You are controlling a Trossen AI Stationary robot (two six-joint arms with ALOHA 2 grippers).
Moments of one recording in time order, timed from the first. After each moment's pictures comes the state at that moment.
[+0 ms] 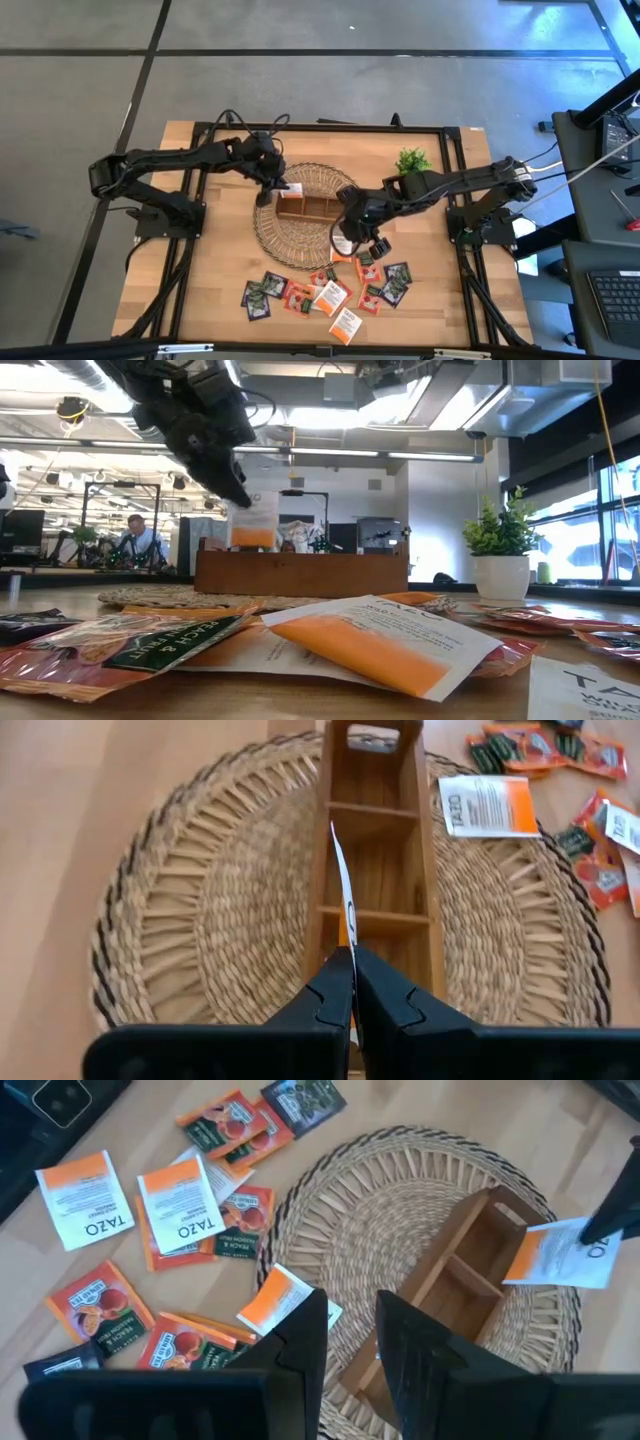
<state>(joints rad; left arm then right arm) 0.44 1.29 0.79 -0.35 0.38 0.27 0.21 1.65 1.64 -0.97 -0.03 -0.39</state>
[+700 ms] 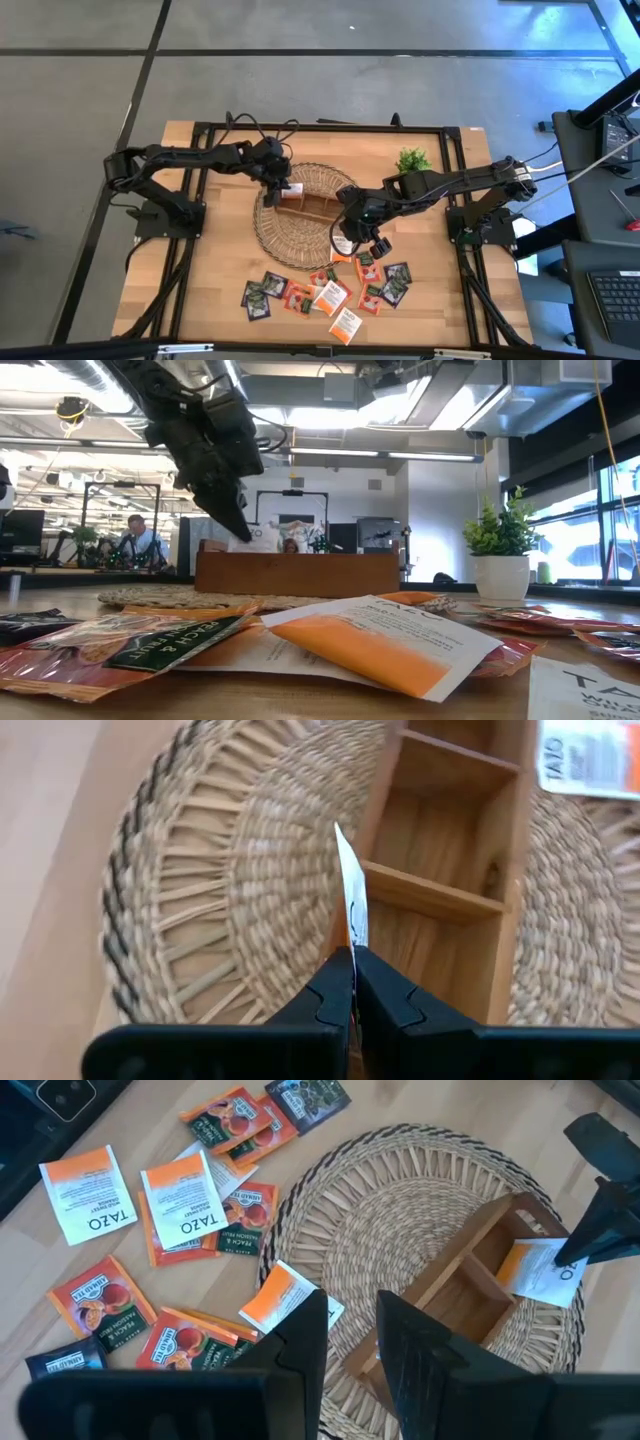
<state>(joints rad) 0.44 1.43 0.79 -0.31 0.26 0.21 0.21 1.65 1.64 -0.97 -0.04 -0.40</state>
